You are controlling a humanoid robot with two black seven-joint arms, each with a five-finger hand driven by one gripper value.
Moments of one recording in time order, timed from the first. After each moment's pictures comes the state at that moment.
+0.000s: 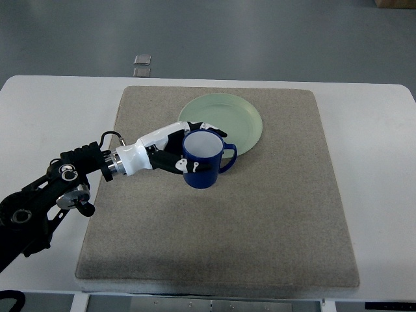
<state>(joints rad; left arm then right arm) -0.48 0.26 -1.05 -1.14 1.06 -0.61 -0.27 0.00 0.00 0.03 0.11 -0.03 0.18 0.22</state>
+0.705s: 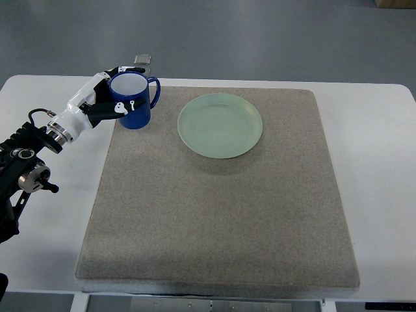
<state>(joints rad) -0.49 0.32 -1.17 -0.95 1.04 -0.36 -0.39 -0.01 0.00 0.03 0.11 -0.03 0.18 0.22</state>
